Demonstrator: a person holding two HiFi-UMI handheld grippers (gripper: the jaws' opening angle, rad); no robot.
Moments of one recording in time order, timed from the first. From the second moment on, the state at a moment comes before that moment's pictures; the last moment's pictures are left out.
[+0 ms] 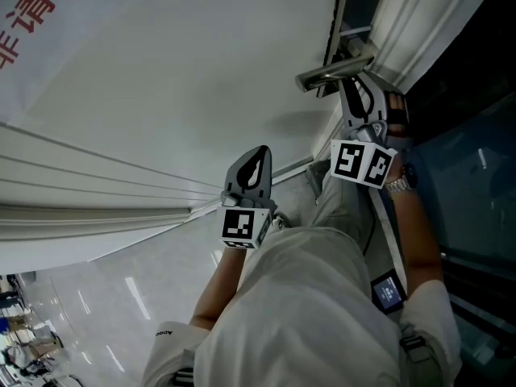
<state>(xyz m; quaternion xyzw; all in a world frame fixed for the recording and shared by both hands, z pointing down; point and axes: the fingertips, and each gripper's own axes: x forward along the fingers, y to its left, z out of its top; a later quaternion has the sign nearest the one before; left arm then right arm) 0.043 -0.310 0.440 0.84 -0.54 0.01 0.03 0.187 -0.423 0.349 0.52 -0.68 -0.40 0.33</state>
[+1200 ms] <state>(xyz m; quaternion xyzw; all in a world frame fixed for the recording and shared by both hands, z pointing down) 0.040 -0.308 0.443 0.84 -0.54 0.02 0.03 0.196 -0.430 0.344 0.56 -0.82 -0.07 0.09</state>
